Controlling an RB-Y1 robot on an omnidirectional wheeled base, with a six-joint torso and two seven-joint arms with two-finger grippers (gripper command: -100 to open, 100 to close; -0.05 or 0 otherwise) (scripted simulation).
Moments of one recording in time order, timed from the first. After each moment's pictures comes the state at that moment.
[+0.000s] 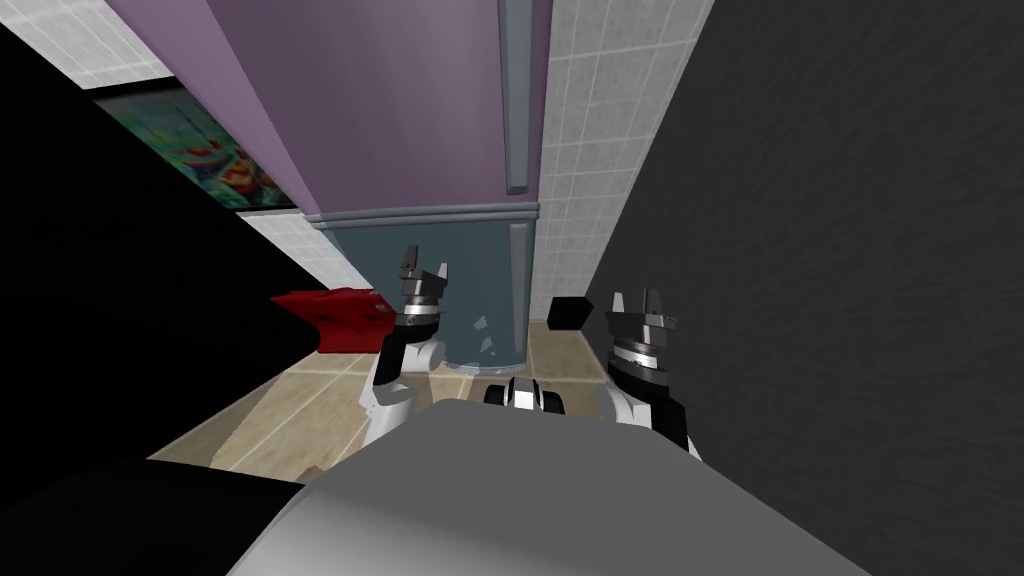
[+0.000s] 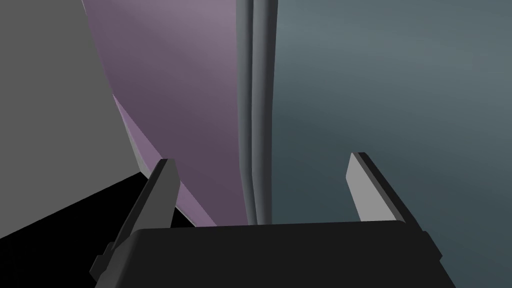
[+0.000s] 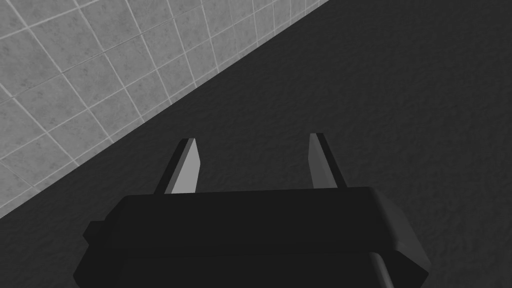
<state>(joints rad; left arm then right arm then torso) 0.23 0.18 0.16 -2.43 0.11 -0.17 0.13 0.50 0.03 0.07 -2.29 -0.11 -0.55 -0.10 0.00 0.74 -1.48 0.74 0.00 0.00</state>
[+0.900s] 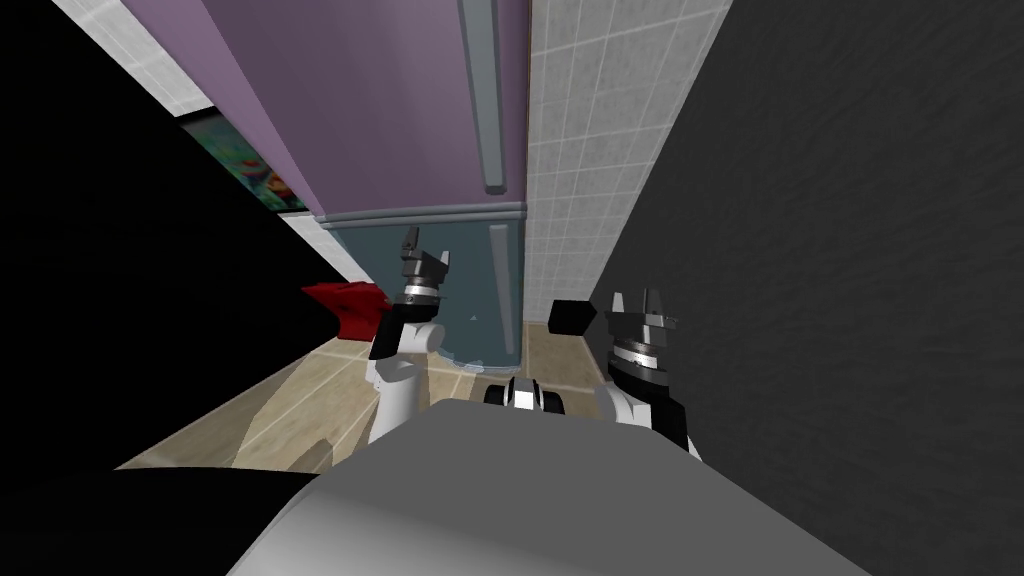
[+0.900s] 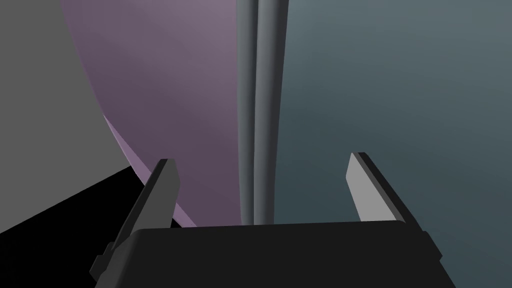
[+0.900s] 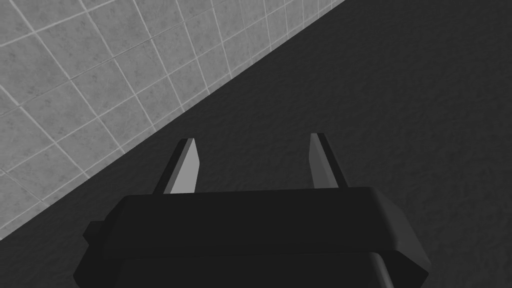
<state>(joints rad) 0.04 0.20 0.21 -2.44 0.16 0.08 0.15 0.50 0.03 0.07 -2.29 -0.11 -0.55 -0.10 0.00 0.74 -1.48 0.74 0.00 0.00</state>
